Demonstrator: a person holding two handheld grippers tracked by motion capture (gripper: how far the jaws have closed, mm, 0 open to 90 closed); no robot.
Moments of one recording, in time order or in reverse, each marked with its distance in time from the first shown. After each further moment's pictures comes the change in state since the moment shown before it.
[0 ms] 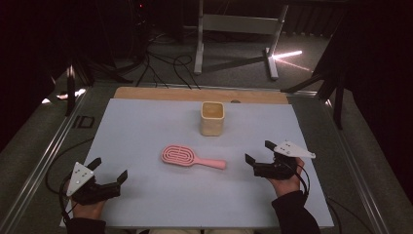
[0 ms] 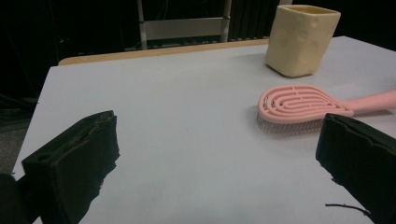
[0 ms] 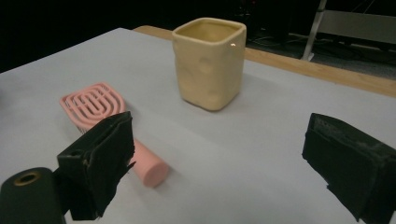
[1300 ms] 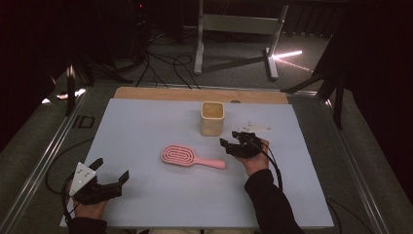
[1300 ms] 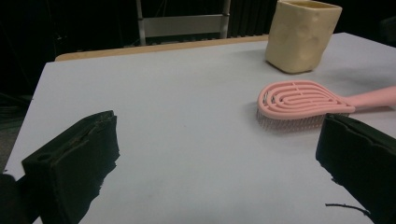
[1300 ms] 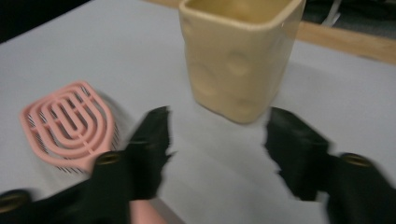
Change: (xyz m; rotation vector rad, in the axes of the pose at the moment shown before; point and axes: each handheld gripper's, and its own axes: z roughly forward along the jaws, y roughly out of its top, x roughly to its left) left arm -0.001 -0.004 0.004 0.009 -0.006 -0.001; right arm 0.014 0.016 0.105 0.174 0.032 0.031
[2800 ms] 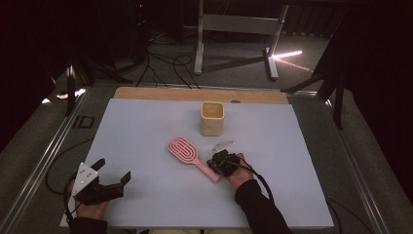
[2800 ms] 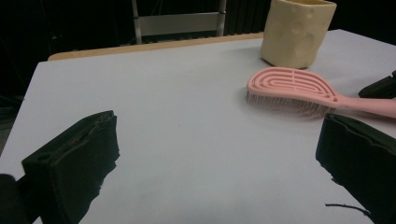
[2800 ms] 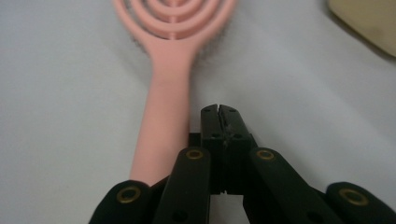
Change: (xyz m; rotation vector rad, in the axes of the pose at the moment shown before) left arm -0.003 0.000 0.002 0.007 -0.011 0.007; right arm 0.059 -0.032 0.039 0.314 0.126 -0.254
